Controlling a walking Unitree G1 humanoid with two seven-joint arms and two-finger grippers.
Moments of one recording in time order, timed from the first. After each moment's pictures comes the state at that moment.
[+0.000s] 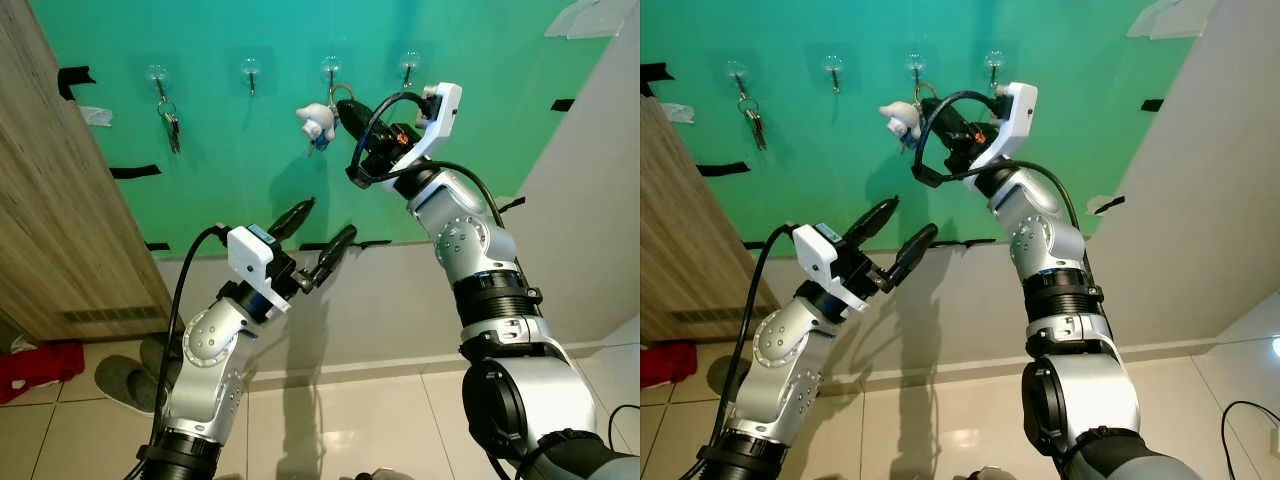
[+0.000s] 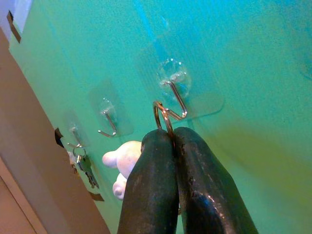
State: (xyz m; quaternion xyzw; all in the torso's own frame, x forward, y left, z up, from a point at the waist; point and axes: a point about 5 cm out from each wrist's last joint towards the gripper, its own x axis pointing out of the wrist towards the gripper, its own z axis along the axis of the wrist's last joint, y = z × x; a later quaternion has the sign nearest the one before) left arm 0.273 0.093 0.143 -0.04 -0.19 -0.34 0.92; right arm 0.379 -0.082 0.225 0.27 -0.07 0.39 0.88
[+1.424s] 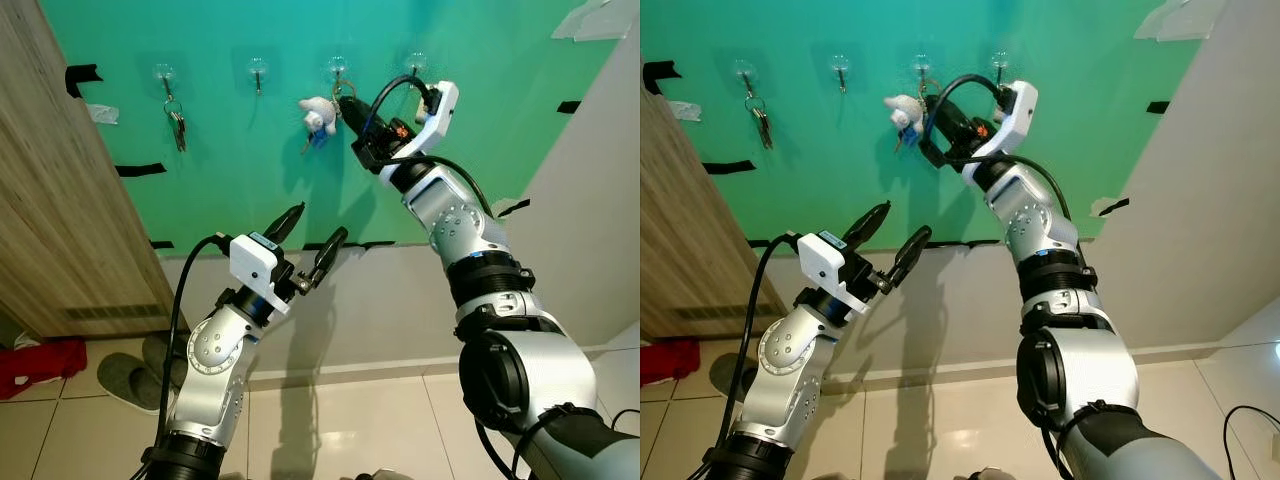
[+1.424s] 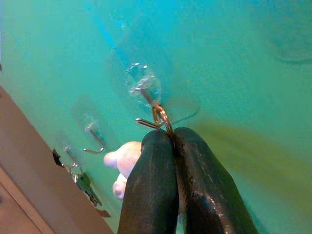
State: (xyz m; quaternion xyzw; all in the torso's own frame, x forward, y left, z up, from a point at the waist) left arm 0.274 0.095 0.132 -0.02 -0.19 -0.30 0.93; right arm 0.393 -0.082 0.221 0.34 -0.05 0.36 0.87
